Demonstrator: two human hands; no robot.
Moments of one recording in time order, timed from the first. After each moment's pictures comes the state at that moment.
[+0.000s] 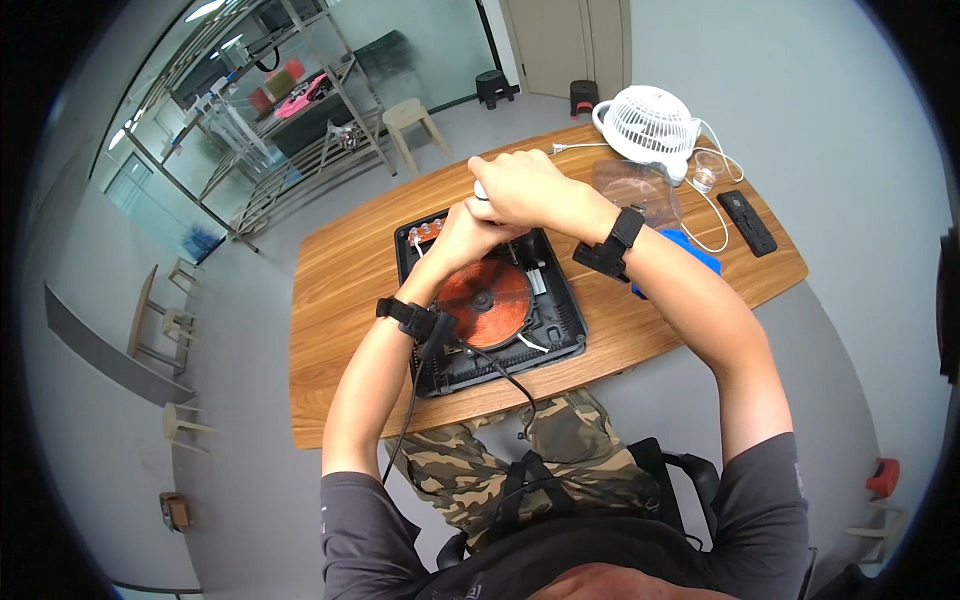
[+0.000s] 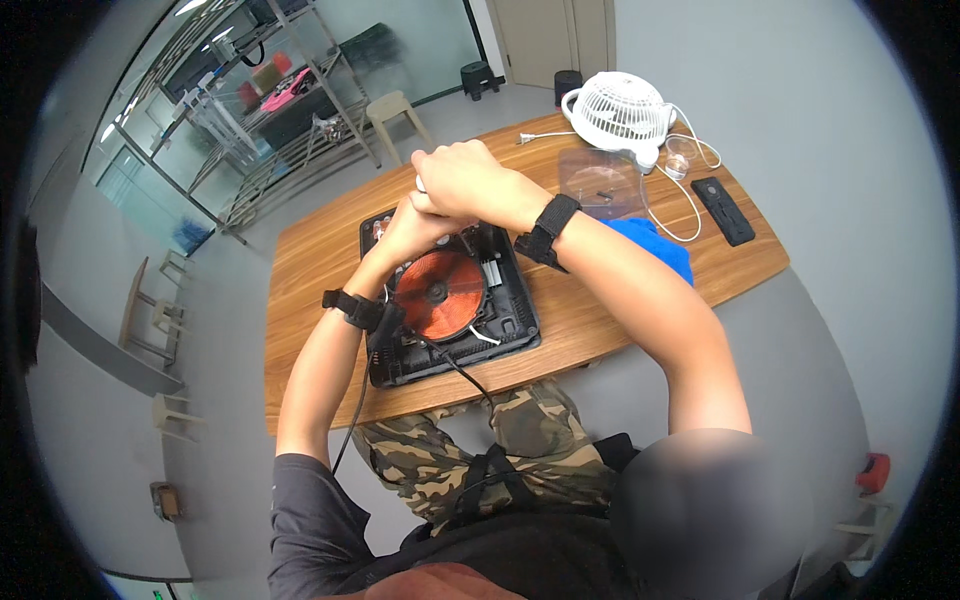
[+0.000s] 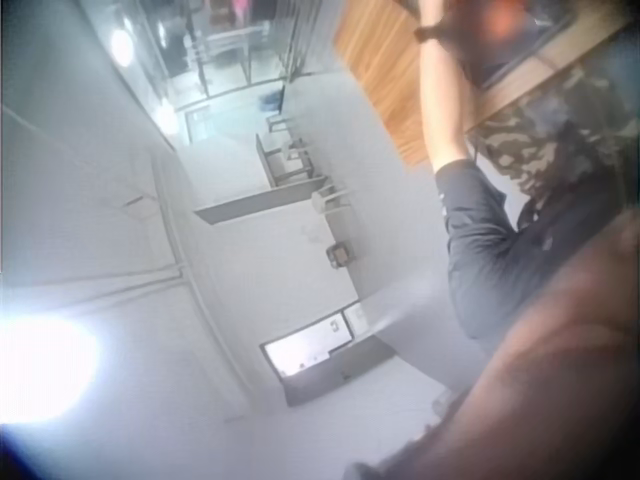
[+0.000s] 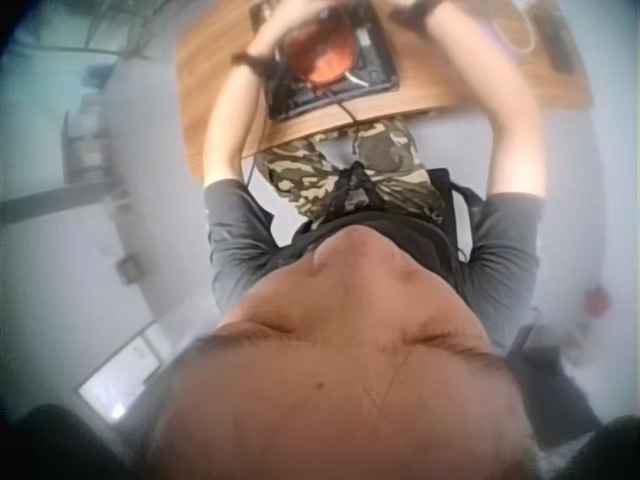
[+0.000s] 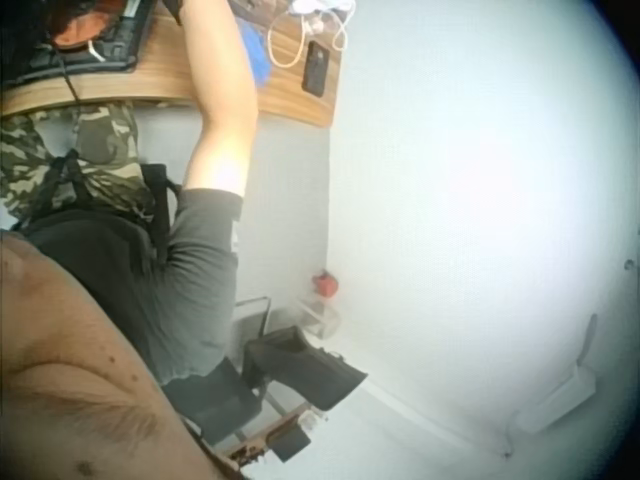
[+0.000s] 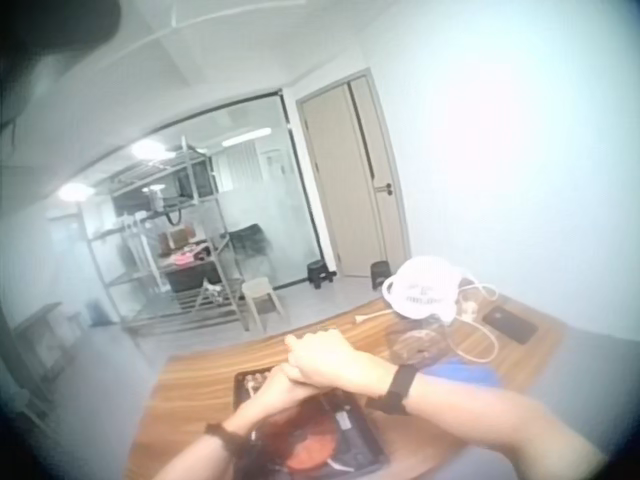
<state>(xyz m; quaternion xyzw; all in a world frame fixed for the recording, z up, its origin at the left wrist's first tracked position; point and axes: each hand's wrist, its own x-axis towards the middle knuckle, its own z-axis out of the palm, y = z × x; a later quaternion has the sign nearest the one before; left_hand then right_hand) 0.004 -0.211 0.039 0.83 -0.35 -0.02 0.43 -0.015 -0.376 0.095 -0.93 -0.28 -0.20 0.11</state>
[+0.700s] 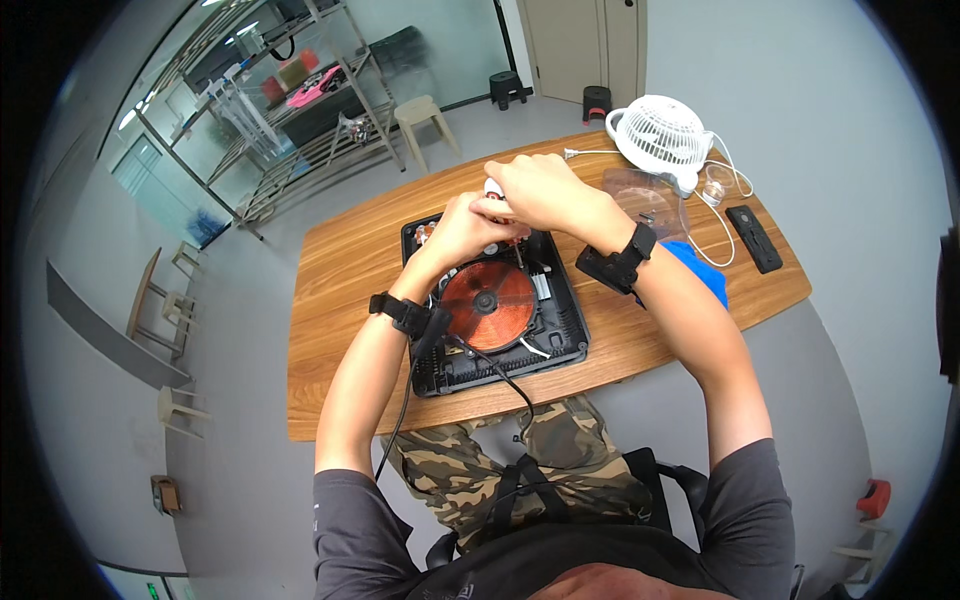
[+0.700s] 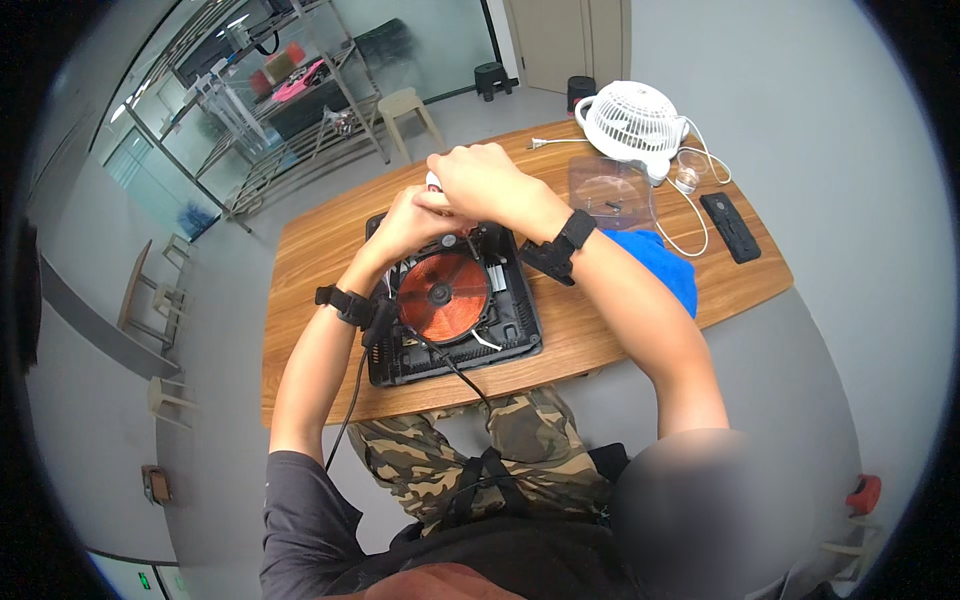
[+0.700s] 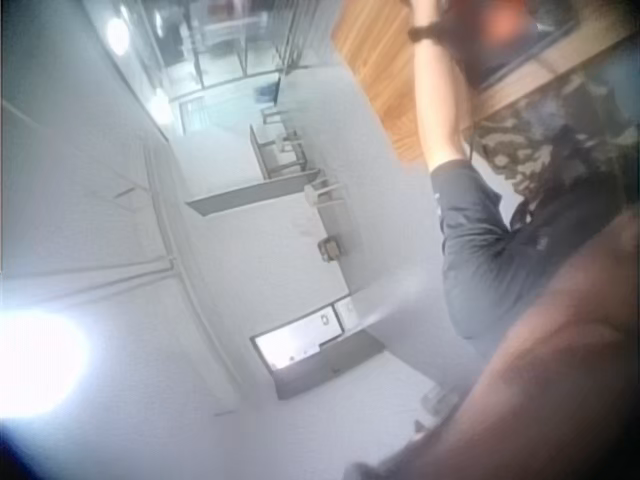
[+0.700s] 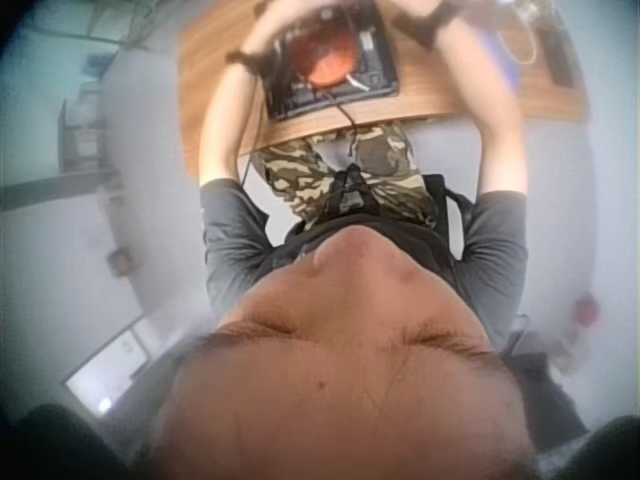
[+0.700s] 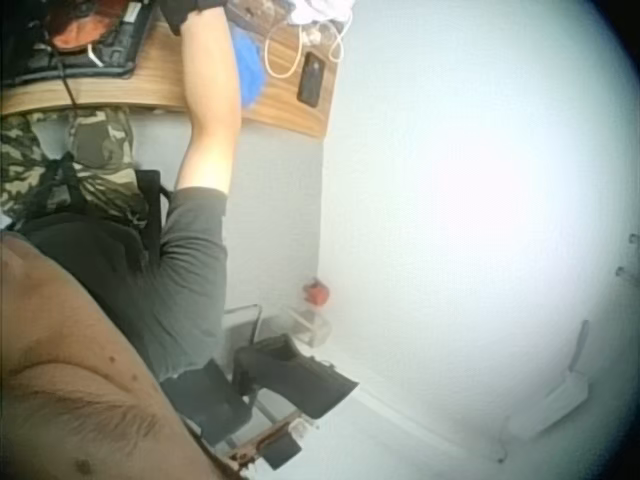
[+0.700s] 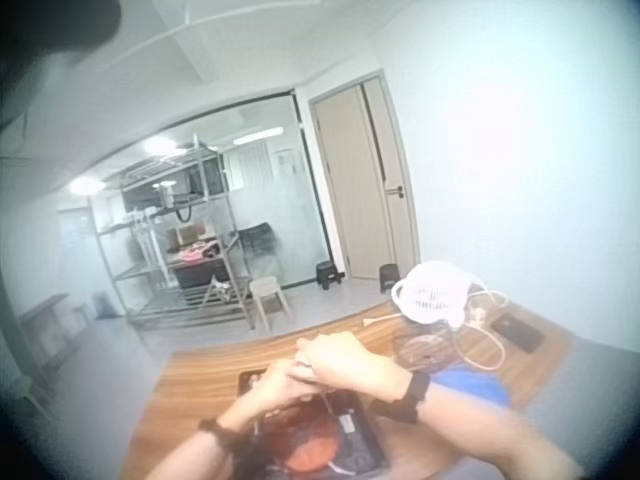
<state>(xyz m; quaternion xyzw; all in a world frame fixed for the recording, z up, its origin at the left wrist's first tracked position) 0.000 -0.204 0.062 0.85 -0.31 -0.05 0.42 -0.019 -0.385 0.099 -0.92 -0.31 -0.22 0.14</state>
